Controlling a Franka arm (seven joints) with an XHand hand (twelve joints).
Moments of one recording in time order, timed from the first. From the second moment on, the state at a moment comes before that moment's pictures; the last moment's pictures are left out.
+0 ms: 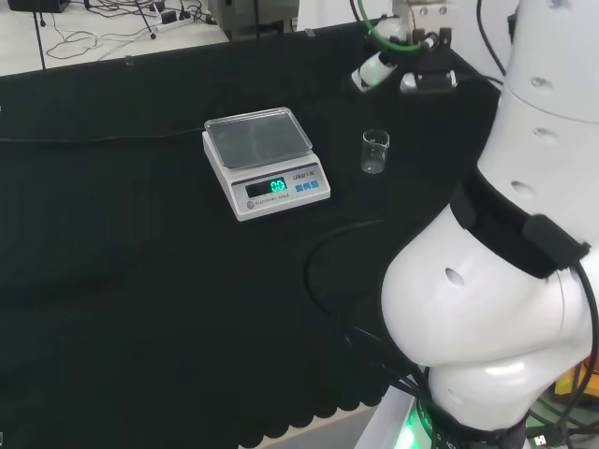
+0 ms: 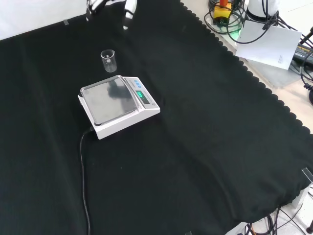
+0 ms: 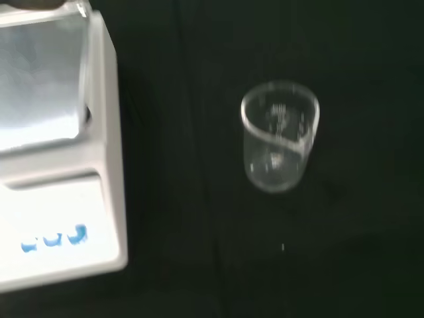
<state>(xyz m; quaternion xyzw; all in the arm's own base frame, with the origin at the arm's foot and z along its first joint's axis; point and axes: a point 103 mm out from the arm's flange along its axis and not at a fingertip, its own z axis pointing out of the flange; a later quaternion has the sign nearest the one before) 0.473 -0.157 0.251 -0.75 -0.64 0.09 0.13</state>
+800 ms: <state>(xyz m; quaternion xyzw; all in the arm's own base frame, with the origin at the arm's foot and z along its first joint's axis) 0.504 -0.178 0.157 -0.74 -0.61 0.15 0.23</state>
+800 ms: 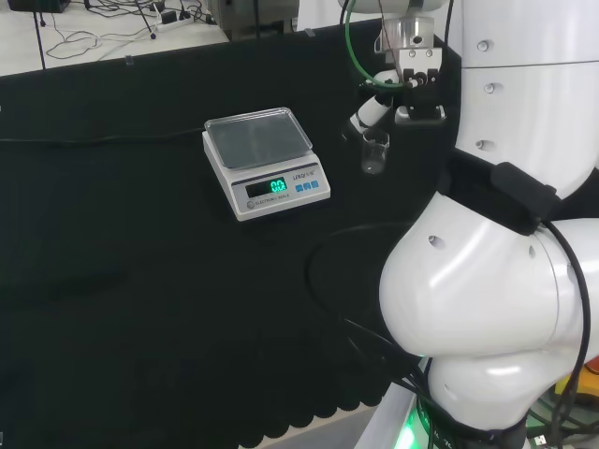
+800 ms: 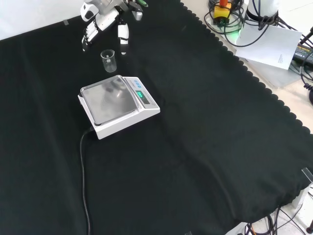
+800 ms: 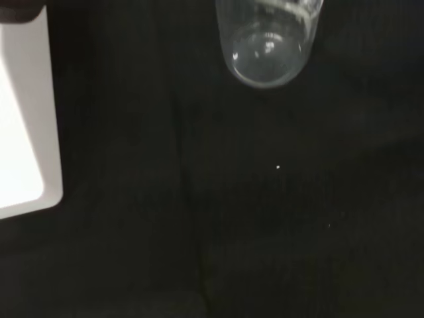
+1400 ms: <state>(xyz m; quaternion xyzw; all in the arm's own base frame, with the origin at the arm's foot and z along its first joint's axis) 0.510 -0.182 0.130 -0.74 -0.61 0.17 0.24</state>
